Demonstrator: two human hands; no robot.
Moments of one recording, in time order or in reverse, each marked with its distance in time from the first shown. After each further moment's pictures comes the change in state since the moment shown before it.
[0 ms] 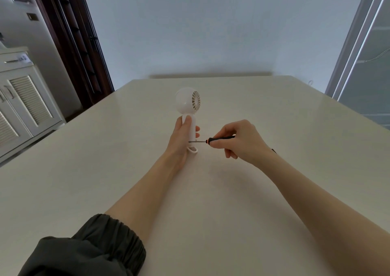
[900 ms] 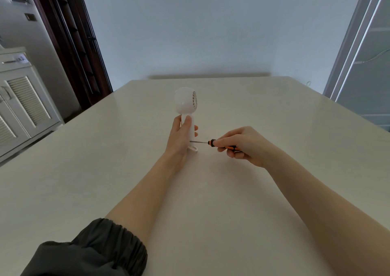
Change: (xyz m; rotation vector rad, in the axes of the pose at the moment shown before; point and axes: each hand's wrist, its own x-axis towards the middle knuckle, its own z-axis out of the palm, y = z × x) left_hand 0.004 0.000 0.002 0.017 0.039 0.036; right_hand 0.007 0.005 -0.011 0.279 -0.119 0.345
